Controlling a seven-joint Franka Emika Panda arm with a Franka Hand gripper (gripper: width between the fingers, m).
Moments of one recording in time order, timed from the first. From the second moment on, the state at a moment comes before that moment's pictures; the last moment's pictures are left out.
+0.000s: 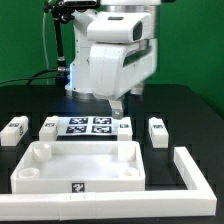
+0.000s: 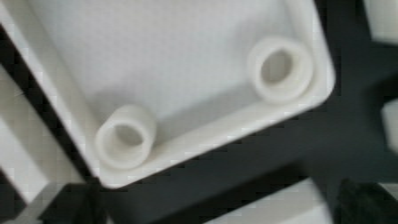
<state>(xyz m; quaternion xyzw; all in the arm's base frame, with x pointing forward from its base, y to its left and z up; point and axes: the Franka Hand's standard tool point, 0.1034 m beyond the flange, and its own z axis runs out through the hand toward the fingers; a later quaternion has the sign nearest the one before) 0.533 0.035 0.116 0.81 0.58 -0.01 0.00</state>
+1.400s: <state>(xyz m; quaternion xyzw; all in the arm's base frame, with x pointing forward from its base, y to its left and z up) 0.474 -0.031 0.041 0.74 0.68 -0.01 -0.02</state>
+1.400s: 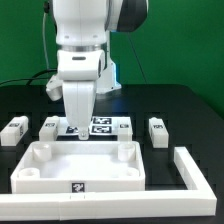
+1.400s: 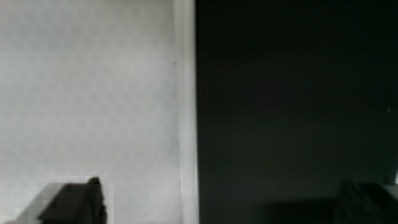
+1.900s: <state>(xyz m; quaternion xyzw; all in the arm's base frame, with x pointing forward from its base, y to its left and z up) 0.470 -0.035 0.030 0.74 0.67 -0.01 -0.02</state>
